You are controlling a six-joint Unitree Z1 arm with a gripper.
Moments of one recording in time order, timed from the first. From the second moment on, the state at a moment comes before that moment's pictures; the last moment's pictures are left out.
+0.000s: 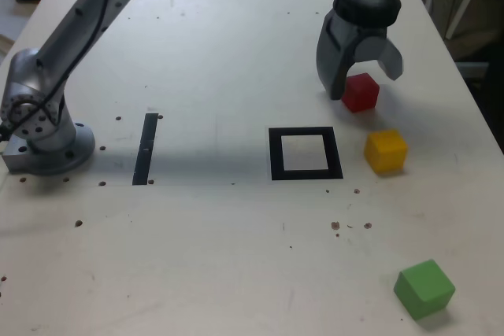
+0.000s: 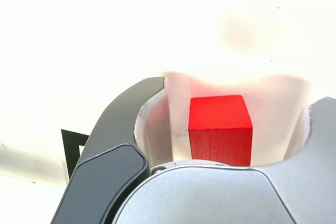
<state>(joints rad) 0.22 2.37 -2.08 1.41 0.07 -0.03</state>
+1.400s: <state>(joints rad) 0.16 2.20 -1.87 1.34 0.06 0.02</state>
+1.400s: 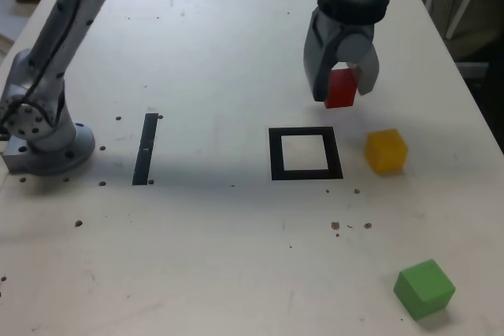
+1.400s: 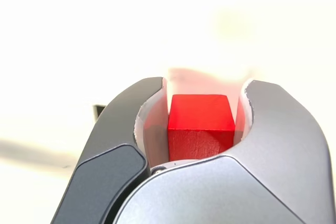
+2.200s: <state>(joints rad) 0.03 1.99 -1.45 1.11 0.02 0.06</state>
